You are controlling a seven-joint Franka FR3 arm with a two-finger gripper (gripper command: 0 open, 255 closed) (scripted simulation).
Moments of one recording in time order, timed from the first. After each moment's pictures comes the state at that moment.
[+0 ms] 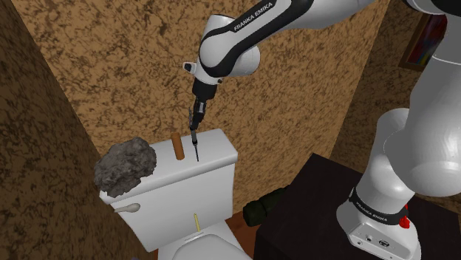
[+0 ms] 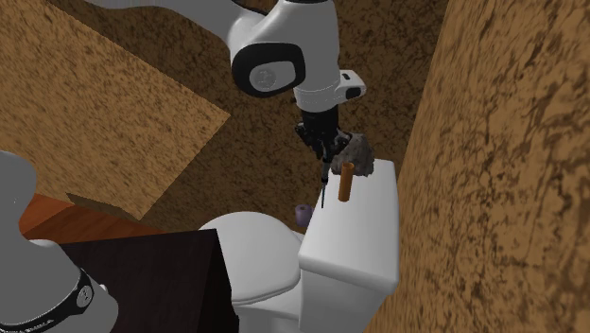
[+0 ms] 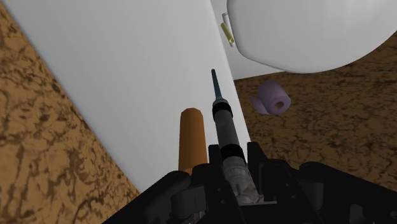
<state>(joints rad) 0.35 -0.01 -0.07 -2.19 0.33 2.45 -0.81</state>
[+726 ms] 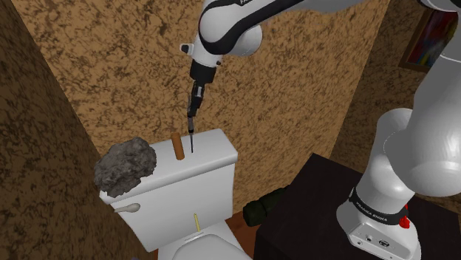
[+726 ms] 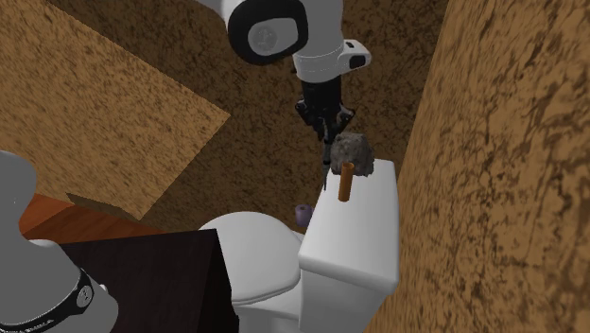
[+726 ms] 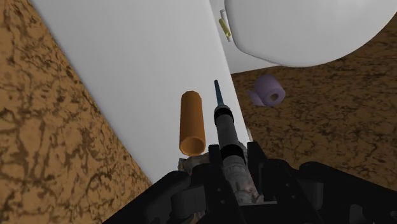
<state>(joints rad) 0.34 -0.06 -0.07 -2.11 0.29 2.32 -0.76</state>
